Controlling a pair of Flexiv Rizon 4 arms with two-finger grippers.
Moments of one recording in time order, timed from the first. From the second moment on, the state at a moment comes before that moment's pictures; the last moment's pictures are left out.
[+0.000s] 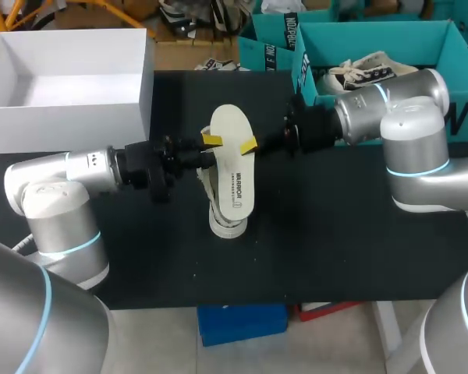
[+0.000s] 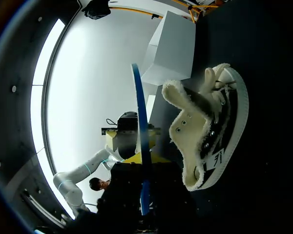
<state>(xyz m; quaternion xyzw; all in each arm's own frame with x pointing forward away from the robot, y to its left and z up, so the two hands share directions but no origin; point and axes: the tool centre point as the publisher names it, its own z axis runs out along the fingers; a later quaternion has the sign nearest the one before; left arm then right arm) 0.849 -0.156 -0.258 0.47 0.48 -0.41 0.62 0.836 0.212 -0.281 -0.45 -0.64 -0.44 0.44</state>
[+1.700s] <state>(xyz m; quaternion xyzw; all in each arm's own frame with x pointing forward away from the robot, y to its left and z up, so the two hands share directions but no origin) 0.800 -0.125 -0.283 0.49 0.61 -0.43 0.45 0.807 0.161 -0.252 -0.52 -0.64 -0.44 0.35</state>
